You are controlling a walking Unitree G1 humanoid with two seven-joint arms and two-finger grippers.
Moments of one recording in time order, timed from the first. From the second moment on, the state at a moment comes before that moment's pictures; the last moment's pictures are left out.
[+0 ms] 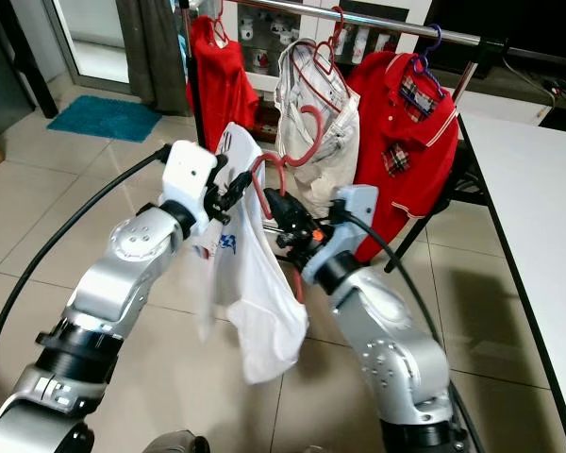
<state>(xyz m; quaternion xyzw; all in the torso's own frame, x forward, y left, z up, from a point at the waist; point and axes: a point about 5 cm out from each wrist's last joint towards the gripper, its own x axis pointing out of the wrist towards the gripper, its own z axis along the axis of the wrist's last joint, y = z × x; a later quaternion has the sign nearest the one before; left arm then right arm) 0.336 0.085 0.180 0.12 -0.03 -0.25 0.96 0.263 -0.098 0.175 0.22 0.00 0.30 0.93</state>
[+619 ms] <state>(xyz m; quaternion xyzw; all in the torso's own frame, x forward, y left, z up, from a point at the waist) 0.341 0.079 0.172 0.14 -0.03 -0.24 0.96 0.259 -0.096 0.181 0.25 -0.01 0.34 0.91</state>
